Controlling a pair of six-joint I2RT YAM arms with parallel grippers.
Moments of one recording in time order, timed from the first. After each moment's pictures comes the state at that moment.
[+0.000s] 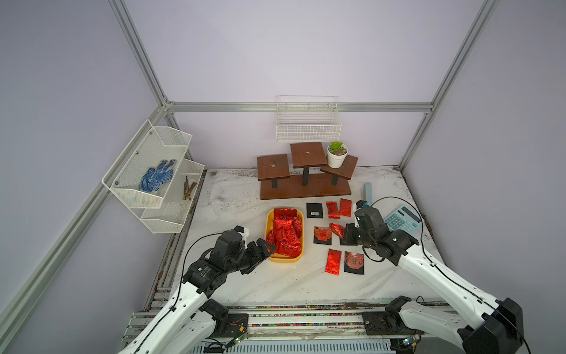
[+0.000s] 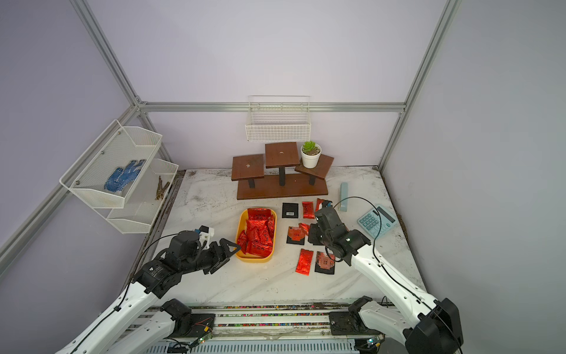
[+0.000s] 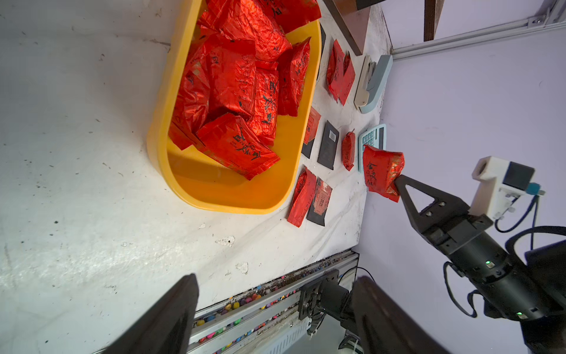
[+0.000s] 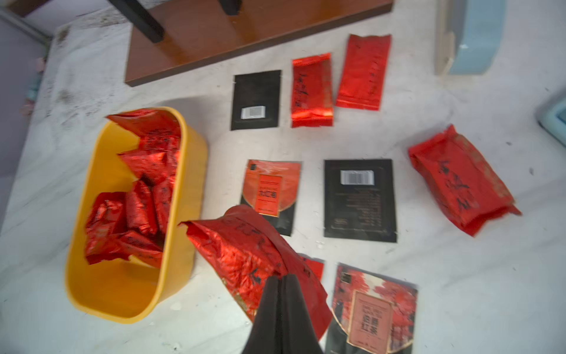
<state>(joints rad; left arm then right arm) -0.50 0.73 0.64 -0.60 0.33 -1.07 0.49 1.04 0.81 -0.61 0.15 0.59</state>
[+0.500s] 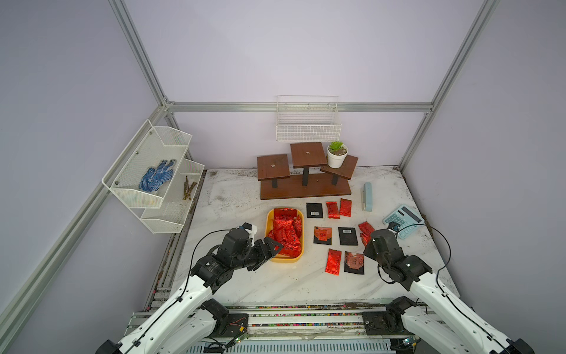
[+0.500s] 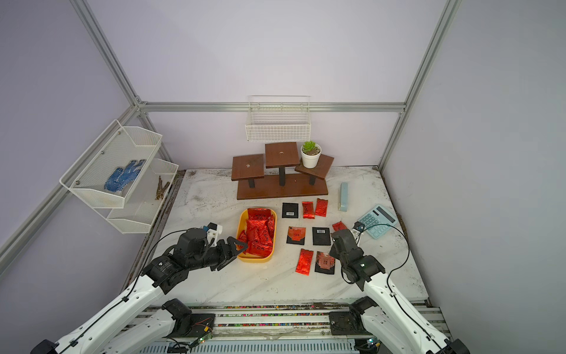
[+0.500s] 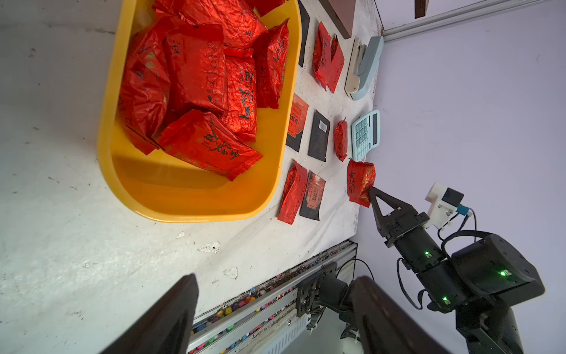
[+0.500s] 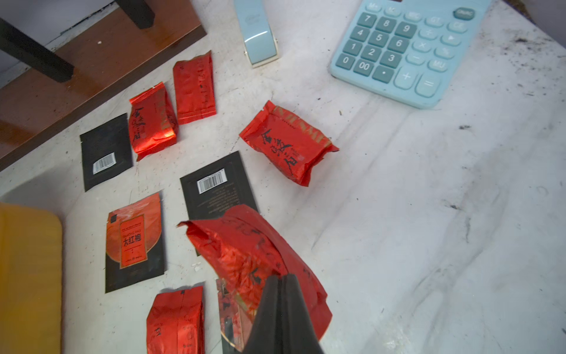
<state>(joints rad) -0.55 0.80 0.64 -0.50 0.33 -1.07 0.39 0.80 0.53 -0.61 0.42 0.80</state>
